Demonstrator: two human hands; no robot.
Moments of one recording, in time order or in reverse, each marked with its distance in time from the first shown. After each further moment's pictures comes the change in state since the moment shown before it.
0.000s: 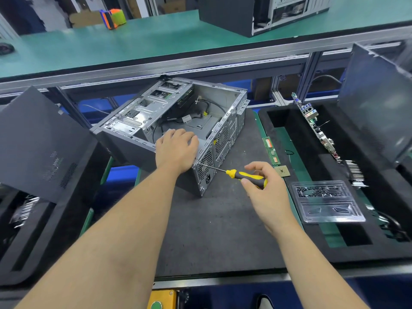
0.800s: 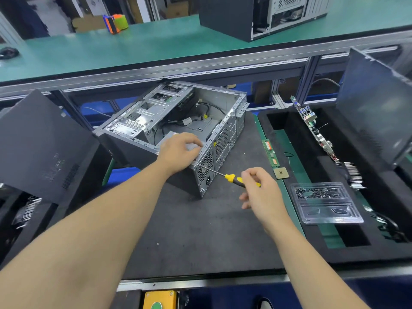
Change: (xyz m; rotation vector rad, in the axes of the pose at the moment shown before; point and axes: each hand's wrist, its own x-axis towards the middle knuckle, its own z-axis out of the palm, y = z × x) left_hand -0.003 -0.004 -0.018 -0.441 -0.141 0.072; right_hand 0.001 0.000 0.004 -0.043 -0.023 0.171
